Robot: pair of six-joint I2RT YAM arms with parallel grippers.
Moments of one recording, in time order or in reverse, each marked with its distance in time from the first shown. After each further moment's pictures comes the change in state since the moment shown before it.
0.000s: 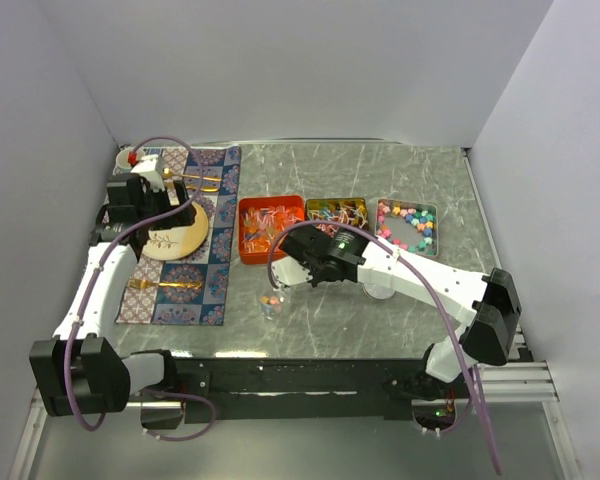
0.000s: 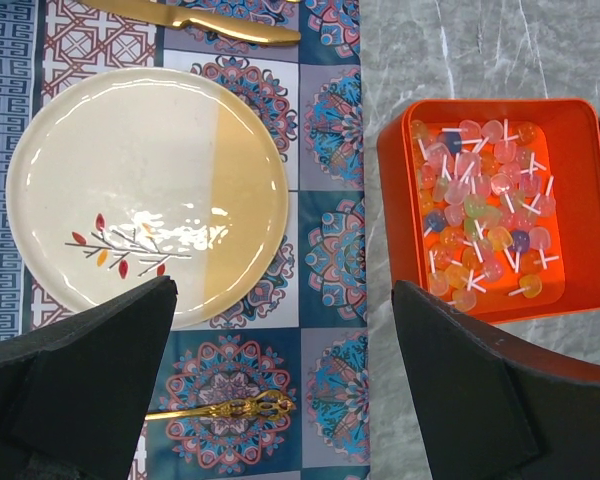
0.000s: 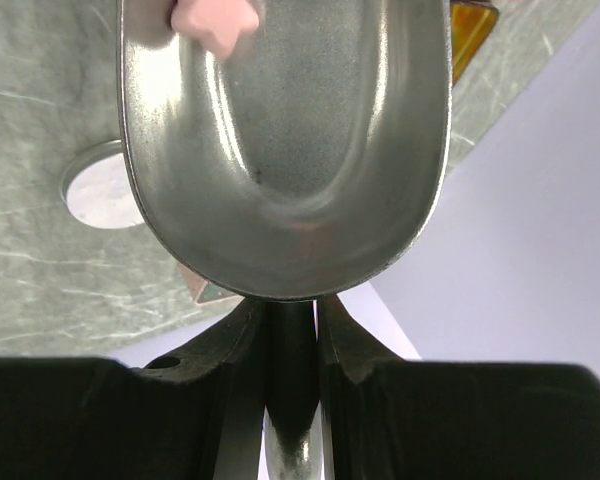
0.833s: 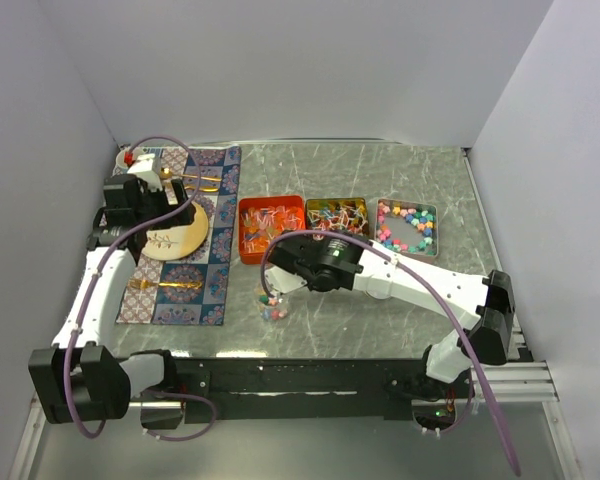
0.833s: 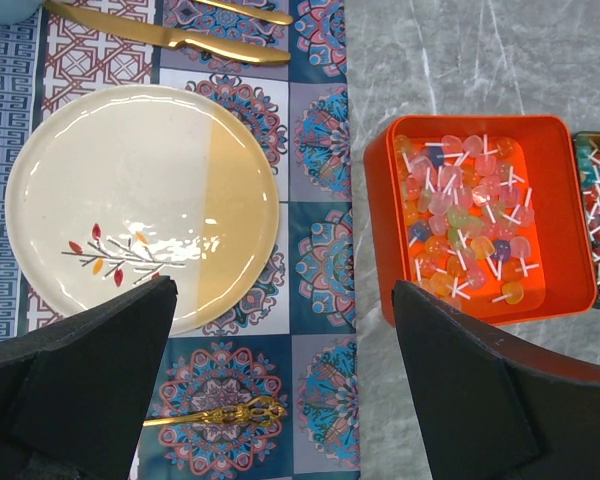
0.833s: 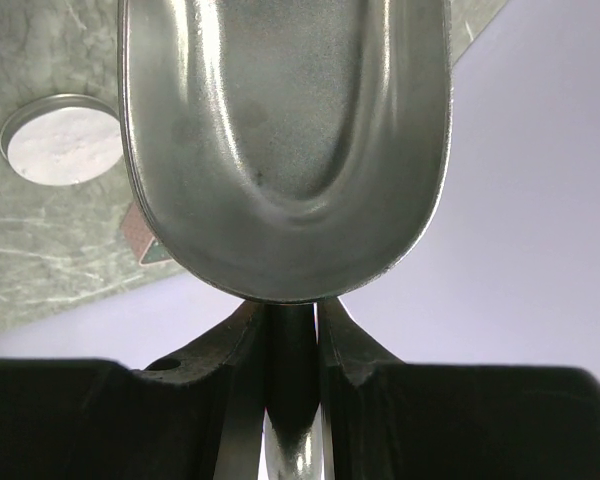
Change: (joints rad) left arm 0.007 -0.032 -0.012 0.023 0.014 -0.016; right arm 0.107 0.022 0.117 -0.103 0.145 -0.029
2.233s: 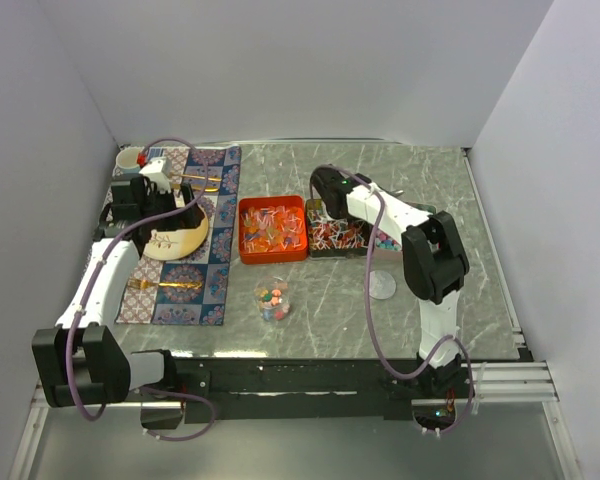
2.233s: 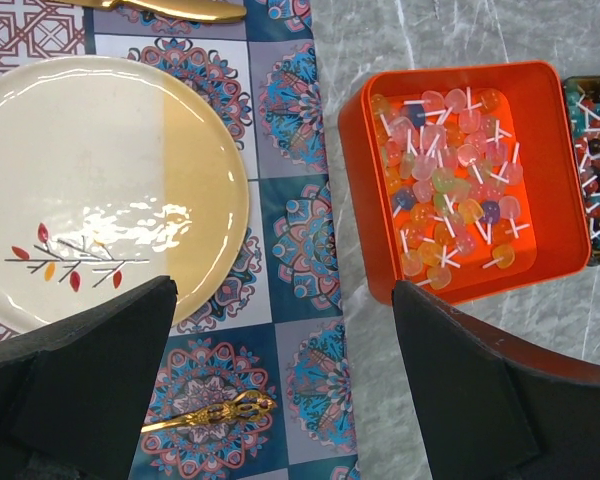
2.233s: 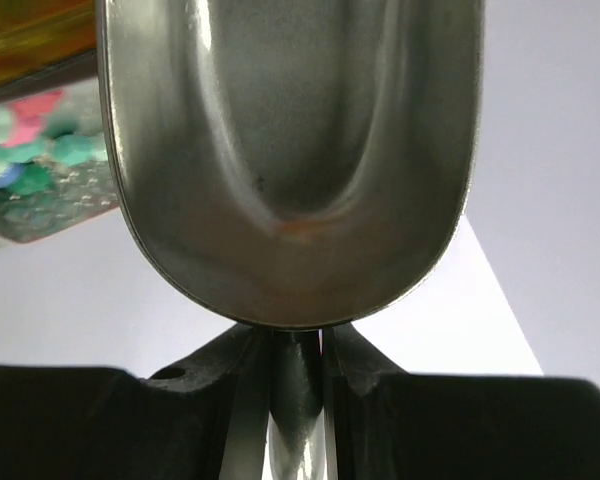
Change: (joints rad) left arm -0.007 0.078 0.007 -0.005 0.102 0.036; right arm -0.606 0.454 0.099 0.255 0.262 -0.191
